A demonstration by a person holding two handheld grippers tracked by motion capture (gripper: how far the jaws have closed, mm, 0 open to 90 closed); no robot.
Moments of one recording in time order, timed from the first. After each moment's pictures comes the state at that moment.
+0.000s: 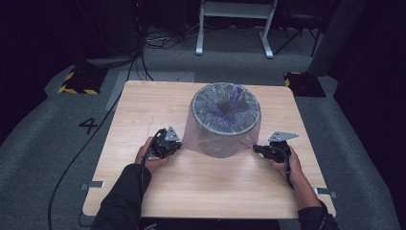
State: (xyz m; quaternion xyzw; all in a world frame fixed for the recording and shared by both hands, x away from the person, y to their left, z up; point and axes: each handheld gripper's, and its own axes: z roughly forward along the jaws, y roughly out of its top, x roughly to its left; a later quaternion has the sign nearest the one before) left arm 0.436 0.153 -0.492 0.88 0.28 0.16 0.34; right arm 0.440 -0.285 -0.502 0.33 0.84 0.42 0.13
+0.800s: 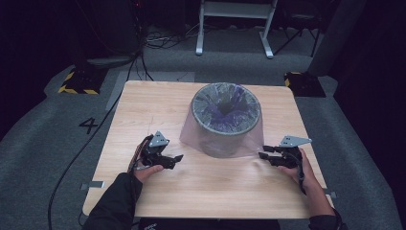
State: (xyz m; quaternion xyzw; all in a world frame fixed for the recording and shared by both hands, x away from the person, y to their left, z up) left arm 0.389 0.172 -0.477 0.84 0.33 0.14 0.42; right arm 0.415 -0.310 -0.485 0.31 0.83 0.44 0.14
